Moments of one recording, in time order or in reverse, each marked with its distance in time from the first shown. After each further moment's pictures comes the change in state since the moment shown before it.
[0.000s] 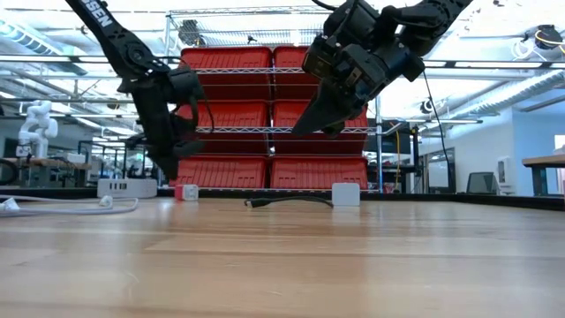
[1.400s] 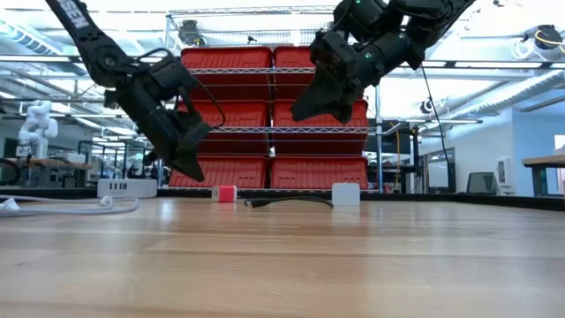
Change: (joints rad) left arm -0.149 -0.059 -0.216 0.410 0.261 -0.055; right arm -0.074 -0.091 0.001 0.023 0.138 0.184
